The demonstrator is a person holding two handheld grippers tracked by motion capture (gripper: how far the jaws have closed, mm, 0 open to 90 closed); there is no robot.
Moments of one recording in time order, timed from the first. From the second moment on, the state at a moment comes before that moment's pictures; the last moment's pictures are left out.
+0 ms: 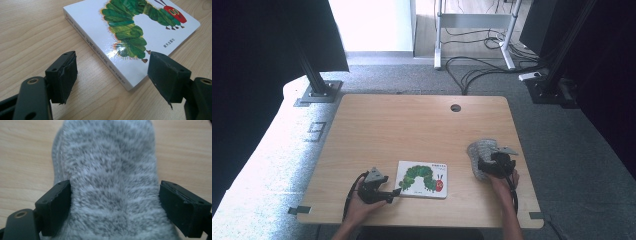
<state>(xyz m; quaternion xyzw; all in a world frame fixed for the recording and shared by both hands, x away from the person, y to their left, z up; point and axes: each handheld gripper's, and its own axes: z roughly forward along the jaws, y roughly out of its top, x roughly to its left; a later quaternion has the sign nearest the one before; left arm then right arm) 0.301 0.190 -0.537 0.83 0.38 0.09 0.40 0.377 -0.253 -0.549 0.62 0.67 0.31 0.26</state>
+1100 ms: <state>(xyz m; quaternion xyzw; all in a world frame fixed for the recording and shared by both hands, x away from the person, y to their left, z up) 0.298 0.181 -0.539 0.84 0.37 0.08 0.39 0.352 -0.244 -0.518 0.57 0.65 0.41 0.27</state>
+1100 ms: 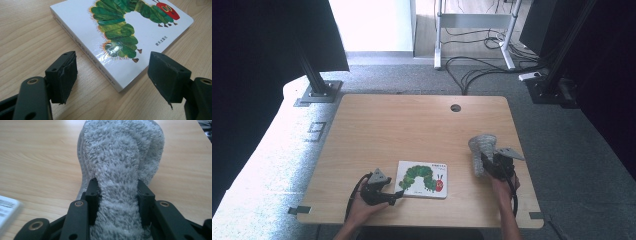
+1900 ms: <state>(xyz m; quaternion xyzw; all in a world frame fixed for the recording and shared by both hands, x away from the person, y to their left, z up) 0.296 0.169 -0.545 0.85 0.36 0.09 0.38 0.340 -0.177 -0.498 0.49 0.69 0.47 0.24</state>
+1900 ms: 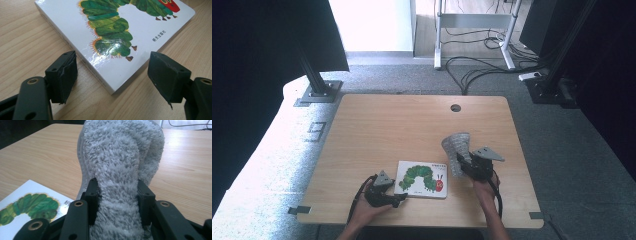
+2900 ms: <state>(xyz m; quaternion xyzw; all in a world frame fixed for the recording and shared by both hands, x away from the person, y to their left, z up) 0.293 0.165 -0.547 0.85 0.36 0.10 0.38 0.342 -0.092 -0.508 0.42 0.75 0.48 0.19</state>
